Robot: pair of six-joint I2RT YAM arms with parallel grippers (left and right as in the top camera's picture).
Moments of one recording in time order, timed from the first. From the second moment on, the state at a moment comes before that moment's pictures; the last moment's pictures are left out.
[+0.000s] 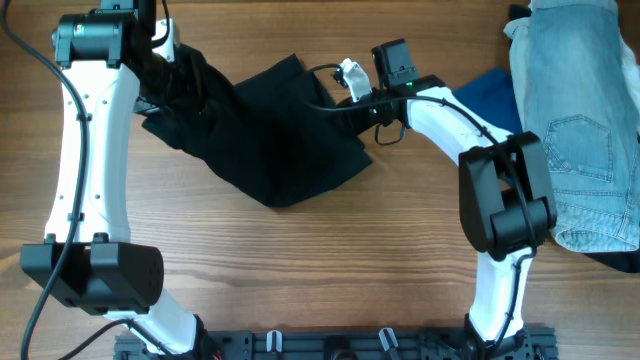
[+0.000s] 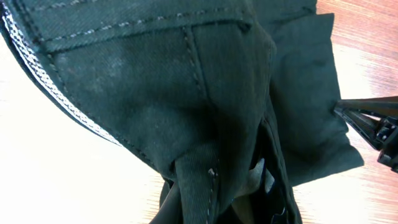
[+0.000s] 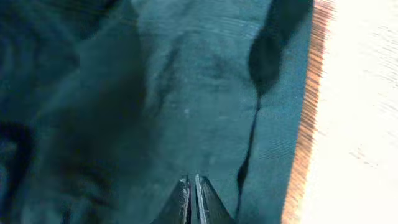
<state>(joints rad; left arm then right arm) -0.01 1.83 1.97 -1.42 0.08 -0.22 0.32 2.16 1.50 -0.44 -0.60 -0.13</state>
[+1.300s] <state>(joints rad) -0.32 2.08 1.96 -1.13 0.00 -0.42 0.22 2.22 1.54 -0.43 -0.62 -0.03</state>
